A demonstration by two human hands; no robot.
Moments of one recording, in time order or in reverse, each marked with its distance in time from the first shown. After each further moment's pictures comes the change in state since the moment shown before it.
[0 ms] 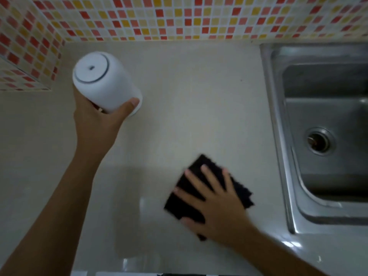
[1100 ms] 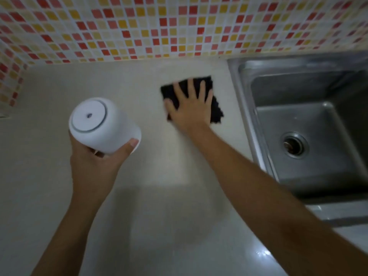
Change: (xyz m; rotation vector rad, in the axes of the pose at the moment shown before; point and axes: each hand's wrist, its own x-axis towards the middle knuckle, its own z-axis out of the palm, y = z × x) left_hand -0.046 0.005 0.039 -0.081 -0.069 -0.075; right_hand 0.214 0.134 -0.020 0.033 0.086 0.663
